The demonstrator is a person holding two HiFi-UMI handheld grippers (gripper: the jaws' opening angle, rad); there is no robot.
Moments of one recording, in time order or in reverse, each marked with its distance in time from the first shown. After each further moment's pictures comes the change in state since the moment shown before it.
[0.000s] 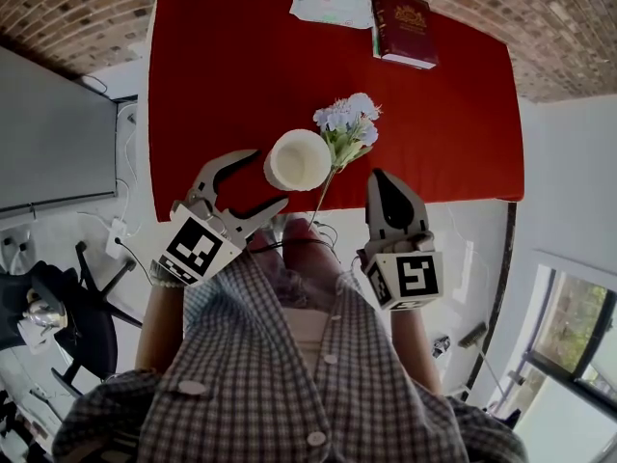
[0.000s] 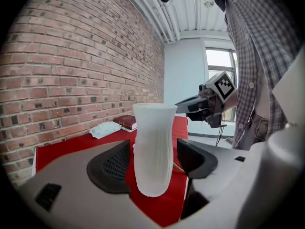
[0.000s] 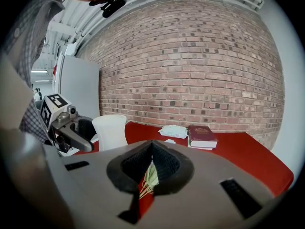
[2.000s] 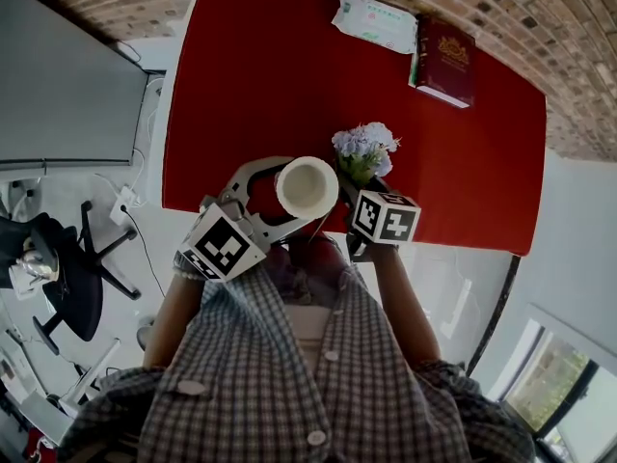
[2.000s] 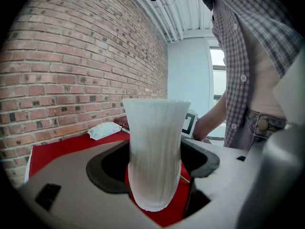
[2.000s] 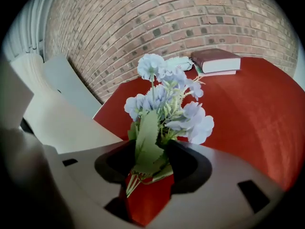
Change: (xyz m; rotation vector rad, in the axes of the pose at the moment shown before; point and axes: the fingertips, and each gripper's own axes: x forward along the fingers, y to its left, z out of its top) left arm 0.046 0.000 0.005 -0.017 -0.016 0.040; right arm 0.121 -0.014 -0.161 0.367 0.566 0.175
